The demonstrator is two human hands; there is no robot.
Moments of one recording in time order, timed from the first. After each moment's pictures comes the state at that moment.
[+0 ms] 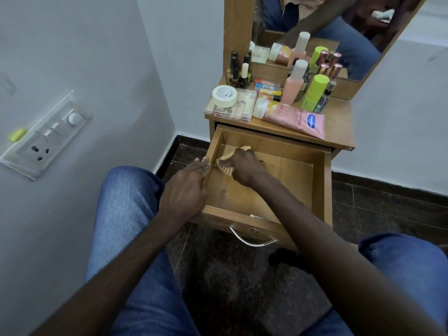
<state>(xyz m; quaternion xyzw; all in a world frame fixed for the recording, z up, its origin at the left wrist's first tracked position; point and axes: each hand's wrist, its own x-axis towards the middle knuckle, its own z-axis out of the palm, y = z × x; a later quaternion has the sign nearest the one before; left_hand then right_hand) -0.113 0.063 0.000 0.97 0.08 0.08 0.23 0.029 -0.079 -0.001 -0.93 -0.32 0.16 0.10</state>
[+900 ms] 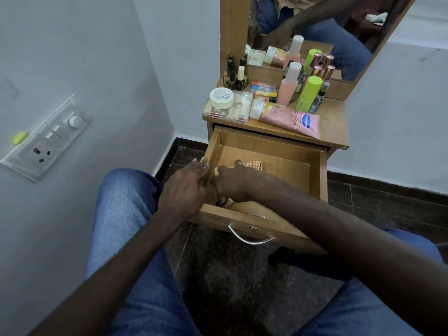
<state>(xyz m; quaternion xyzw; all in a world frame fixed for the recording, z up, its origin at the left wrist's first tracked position) -0.114 0.066 0.000 0.97 0.07 0.08 0.22 -0.007 -0.076 0.035 -0.79 -0.56 0.21 -0.15</state>
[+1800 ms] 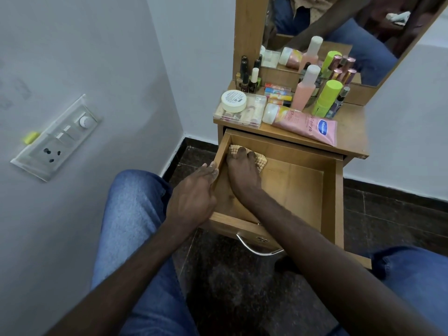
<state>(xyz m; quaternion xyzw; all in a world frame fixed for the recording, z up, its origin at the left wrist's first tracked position) -0.114 0.060 -0.002 0.97 0.10 0.09 0.22 0.011 -0.042 -0.033 -0.96 -0.26 0.02 0.09</state>
